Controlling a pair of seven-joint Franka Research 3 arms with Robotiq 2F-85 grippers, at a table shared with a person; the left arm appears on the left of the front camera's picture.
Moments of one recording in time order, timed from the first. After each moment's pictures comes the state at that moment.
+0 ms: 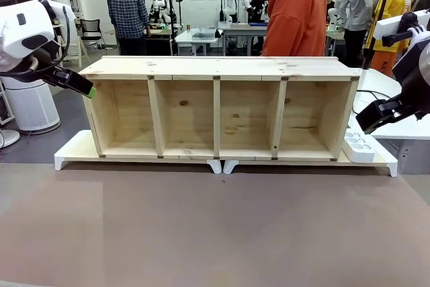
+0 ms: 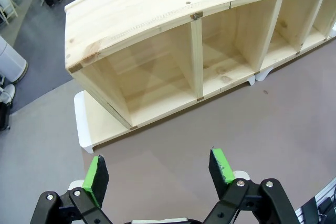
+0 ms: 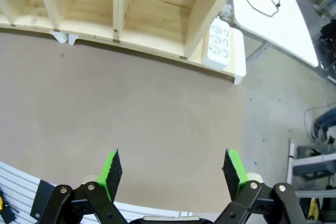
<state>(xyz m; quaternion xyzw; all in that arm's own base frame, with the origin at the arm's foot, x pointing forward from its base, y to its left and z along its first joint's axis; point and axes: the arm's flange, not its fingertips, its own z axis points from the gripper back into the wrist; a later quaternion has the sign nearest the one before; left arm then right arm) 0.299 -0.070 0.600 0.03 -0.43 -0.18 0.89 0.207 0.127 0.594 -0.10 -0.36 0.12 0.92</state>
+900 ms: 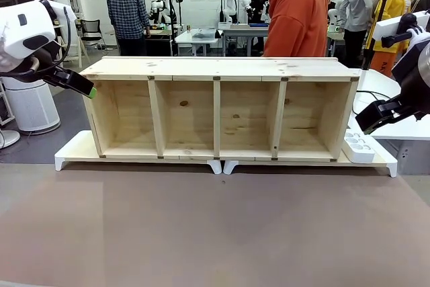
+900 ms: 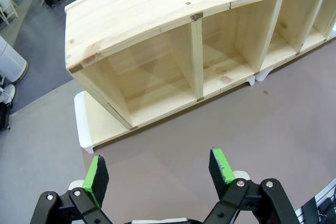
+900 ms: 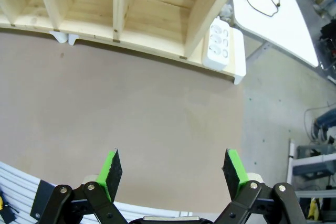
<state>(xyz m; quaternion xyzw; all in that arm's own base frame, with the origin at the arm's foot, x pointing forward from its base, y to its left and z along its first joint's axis) 0.299 -0.070 0.601 0.03 -0.43 -0.18 0.89 0.207 0.127 0.594 -0.10 -0.36 0.12 0.92</state>
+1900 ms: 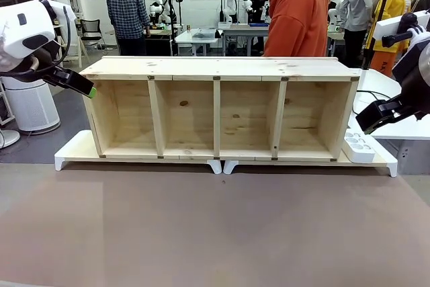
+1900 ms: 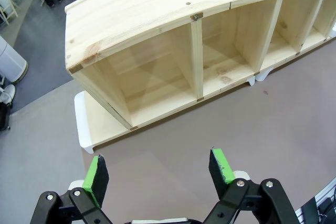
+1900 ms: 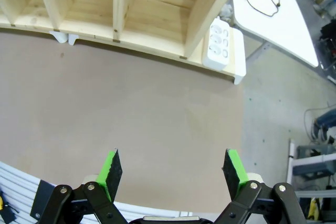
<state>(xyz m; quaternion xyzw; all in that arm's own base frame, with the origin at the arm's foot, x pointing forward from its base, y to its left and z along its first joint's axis) 0.299 -0.070 0.601 0.03 -0.43 -0.18 0.89 0.207 0.127 0.594 -0.10 -0.36 0.12 0.92</state>
